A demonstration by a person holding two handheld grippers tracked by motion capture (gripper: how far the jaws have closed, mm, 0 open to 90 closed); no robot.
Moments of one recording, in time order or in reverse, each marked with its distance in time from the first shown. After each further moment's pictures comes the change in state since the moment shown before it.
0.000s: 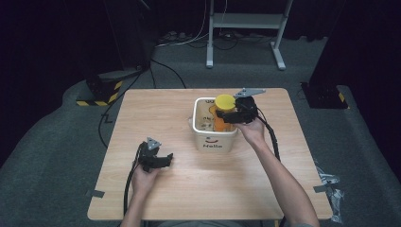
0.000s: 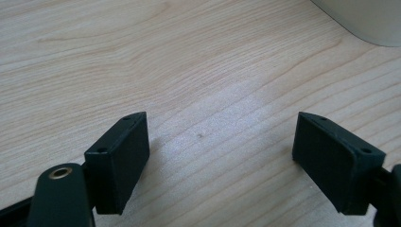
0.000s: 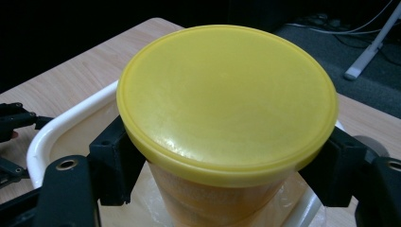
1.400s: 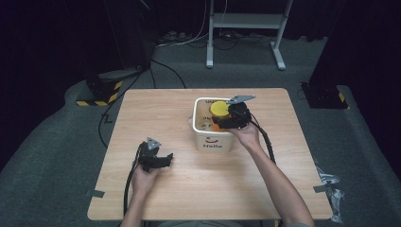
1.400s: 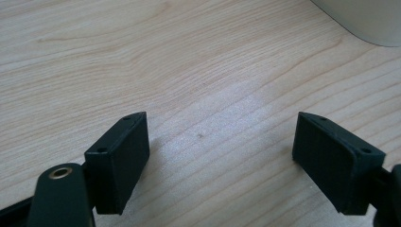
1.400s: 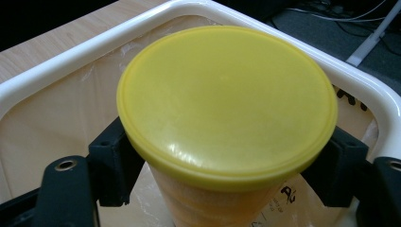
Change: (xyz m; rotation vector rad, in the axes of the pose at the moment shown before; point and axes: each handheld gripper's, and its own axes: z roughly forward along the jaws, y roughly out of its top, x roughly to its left) left arm 0.000 0.000 0.000 -0.002 -0.001 -0.002; right arm 0.004 -0.019 0.029 0.066 -0.022 -0.037
